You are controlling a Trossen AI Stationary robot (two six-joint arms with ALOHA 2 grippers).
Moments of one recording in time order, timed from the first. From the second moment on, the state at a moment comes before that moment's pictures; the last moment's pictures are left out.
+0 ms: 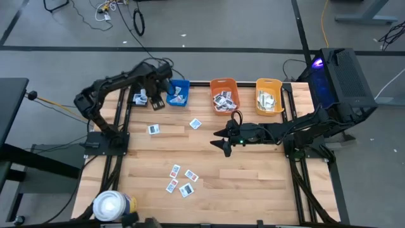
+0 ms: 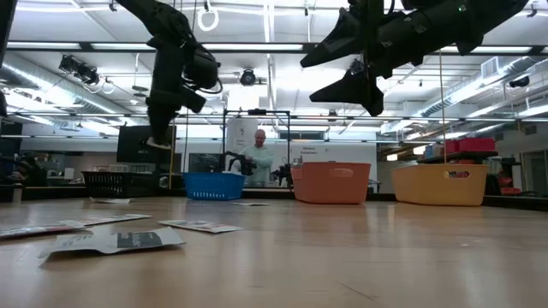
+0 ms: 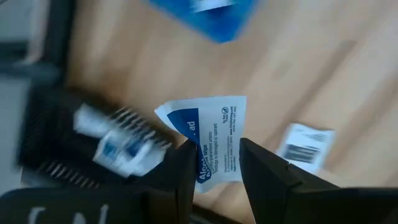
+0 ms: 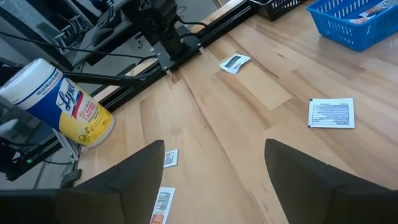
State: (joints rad) left arm 0.72 1.63 1.30 -1.20 -0.13 0.29; right arm 0.13 1.42 0.69 0.35 0.19 0.62
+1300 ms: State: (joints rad) left arm 0.87 1.56 1.58 -1.16 -0.24 0.03; right arm 0.13 1.42 0.69 0.35 0.19 0.59
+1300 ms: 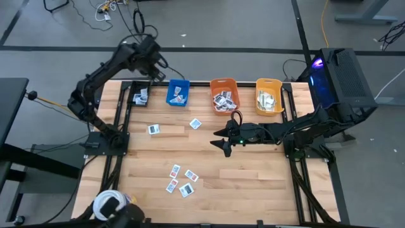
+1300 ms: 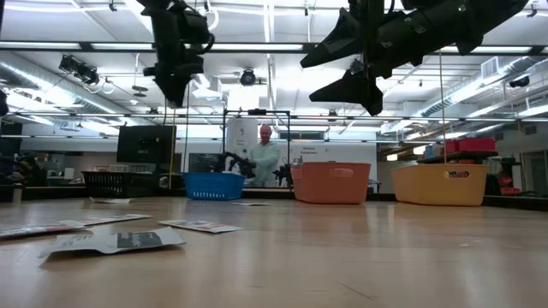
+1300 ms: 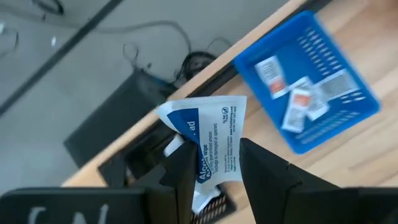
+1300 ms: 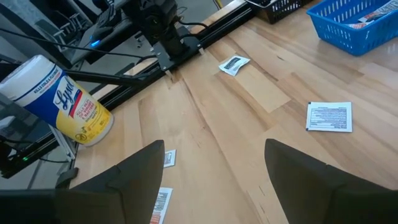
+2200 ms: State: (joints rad) left arm 1.09 1.62 1.58 -1.31 -0.23 -0.06; right arm 0.13 1.42 0.69 0.35 0.25 0.56
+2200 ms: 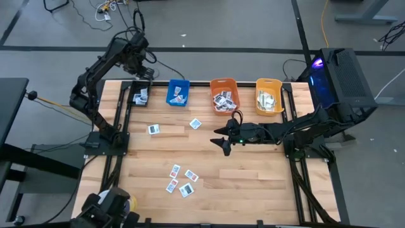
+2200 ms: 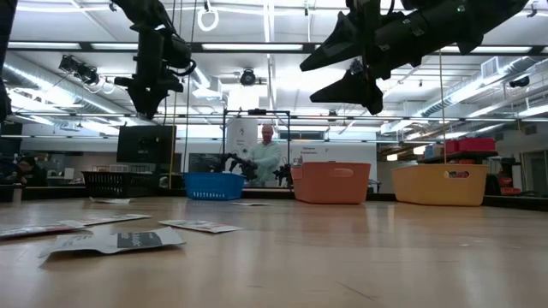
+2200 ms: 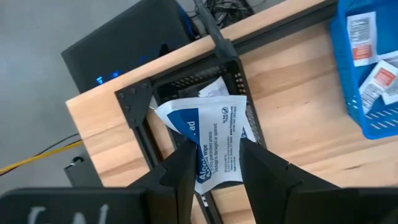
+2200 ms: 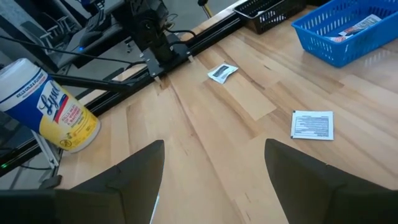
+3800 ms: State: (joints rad) left arm 1.13 1.65 1.58 -1.32 -0.21 -0.07; right arm 0.13 1.42 0.69 0.35 0.25 0.58
